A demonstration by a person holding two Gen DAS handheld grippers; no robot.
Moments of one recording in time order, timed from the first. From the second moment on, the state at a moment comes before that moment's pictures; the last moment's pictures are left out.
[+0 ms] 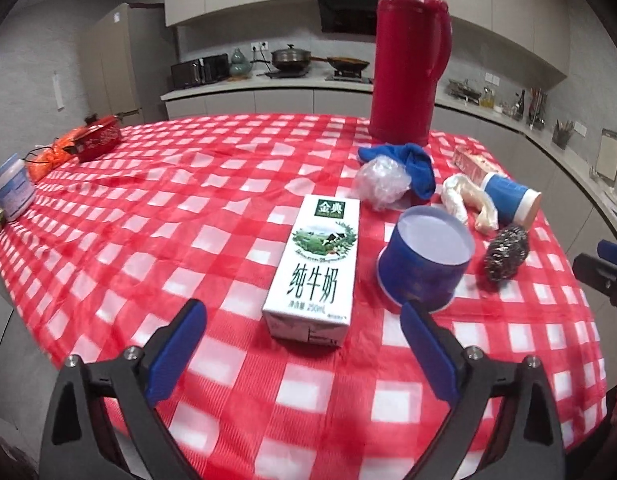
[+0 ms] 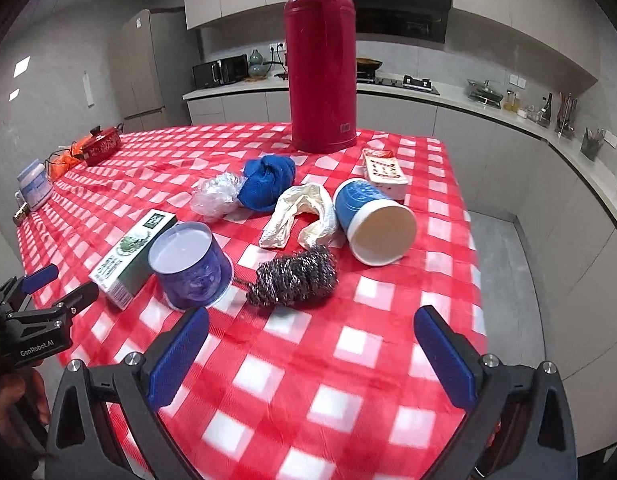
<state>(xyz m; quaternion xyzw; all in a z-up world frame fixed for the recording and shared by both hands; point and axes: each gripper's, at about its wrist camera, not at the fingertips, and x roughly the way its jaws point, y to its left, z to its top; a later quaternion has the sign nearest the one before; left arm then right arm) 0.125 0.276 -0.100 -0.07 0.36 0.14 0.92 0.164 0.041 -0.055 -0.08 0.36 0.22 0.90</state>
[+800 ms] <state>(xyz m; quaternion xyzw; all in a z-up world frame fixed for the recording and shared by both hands) 0.181 0.297 -0.136 -0.09 0.41 0.09 0.90 0.238 0.088 -0.121 -0.08 0.44 0.21 0.87</state>
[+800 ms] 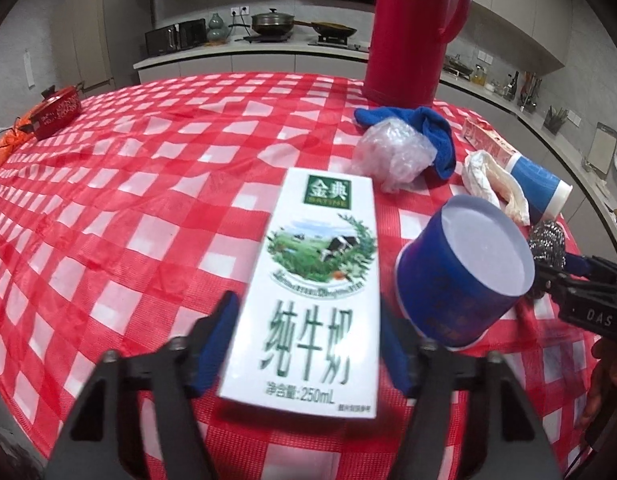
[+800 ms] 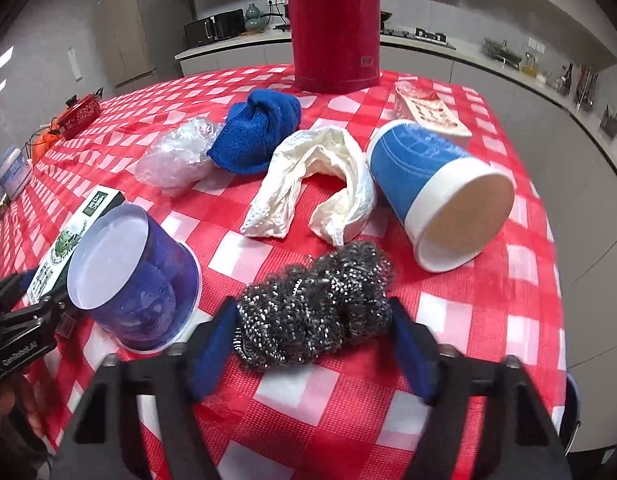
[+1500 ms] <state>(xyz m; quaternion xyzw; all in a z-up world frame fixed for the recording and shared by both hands) 0.151 0.281 -0.094 -0.08 0.37 0.08 0.92 0.200 0.053 -0.083 -0.05 0.41 0.21 0.88</state>
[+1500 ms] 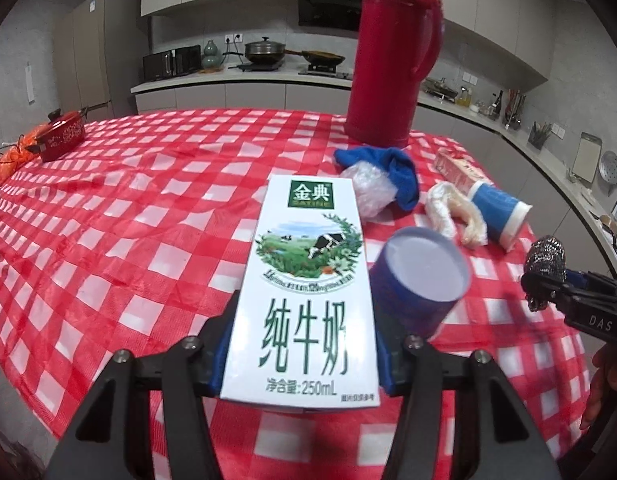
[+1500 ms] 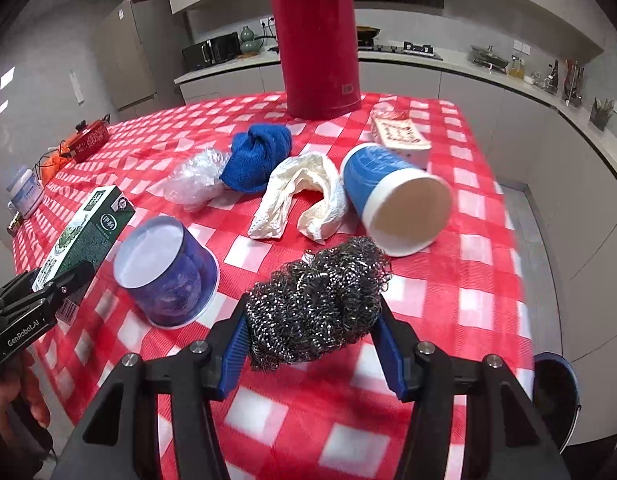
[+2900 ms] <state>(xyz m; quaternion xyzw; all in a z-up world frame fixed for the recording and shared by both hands) 0.109 0.005 -0.040 0.00 0.33 -0.13 0.93 0.061 -0.222 -0.010 0.00 0.35 0.08 0.93</state>
